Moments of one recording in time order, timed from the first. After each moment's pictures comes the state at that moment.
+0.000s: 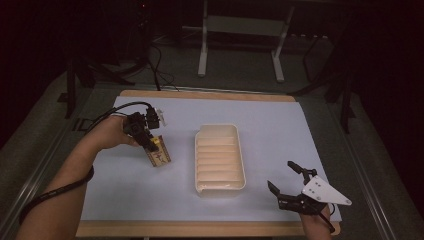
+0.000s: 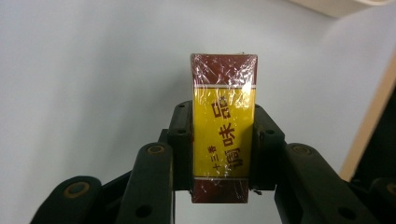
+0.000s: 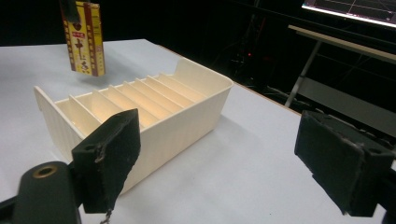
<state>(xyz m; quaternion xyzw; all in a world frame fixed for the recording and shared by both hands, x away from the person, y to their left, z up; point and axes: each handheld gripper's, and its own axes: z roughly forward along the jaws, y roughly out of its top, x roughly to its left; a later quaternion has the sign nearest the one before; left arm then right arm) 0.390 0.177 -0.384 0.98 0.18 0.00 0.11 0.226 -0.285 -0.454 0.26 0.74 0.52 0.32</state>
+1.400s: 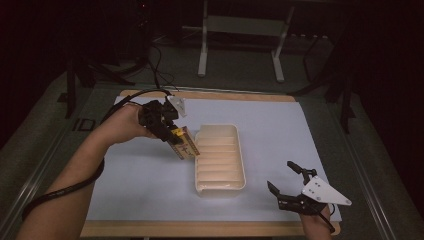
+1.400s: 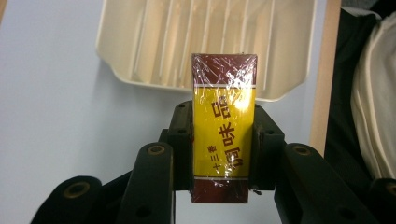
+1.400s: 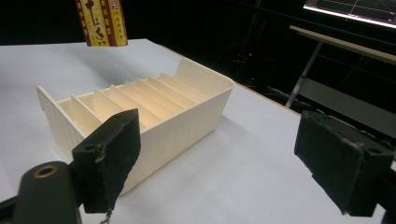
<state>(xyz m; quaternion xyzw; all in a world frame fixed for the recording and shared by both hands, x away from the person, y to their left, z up) 0.367 0.122 -0.316 0.97 0.09 0.03 0.21 0.225 -0.284 -0.453 0.26 0.75 0.52 0.32</state>
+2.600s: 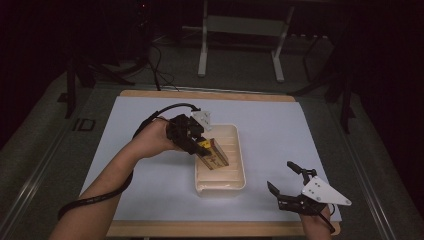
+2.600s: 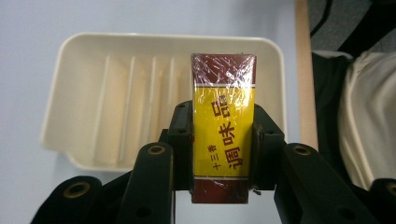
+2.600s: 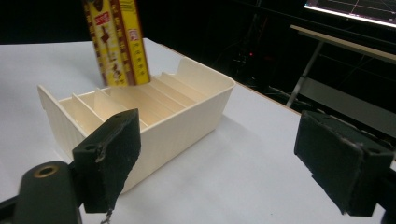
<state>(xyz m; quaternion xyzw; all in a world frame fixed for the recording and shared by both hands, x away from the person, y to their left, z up) 0.354 0.067 -0.347 0.96 0.04 0.01 0.29 0.225 -0.284 -0.453 0.26 0.75 0.52 0.32</state>
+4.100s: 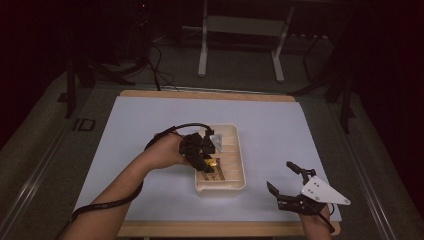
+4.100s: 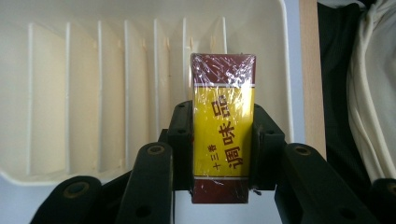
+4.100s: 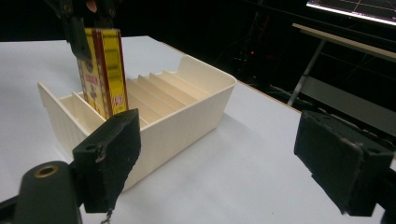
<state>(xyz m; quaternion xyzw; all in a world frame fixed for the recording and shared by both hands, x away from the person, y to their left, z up) 0.345 0.031 -0.397 0.98 0.01 0.00 0.20 0.226 -0.283 -0.454 0.26 0.75 0.52 0.32</state>
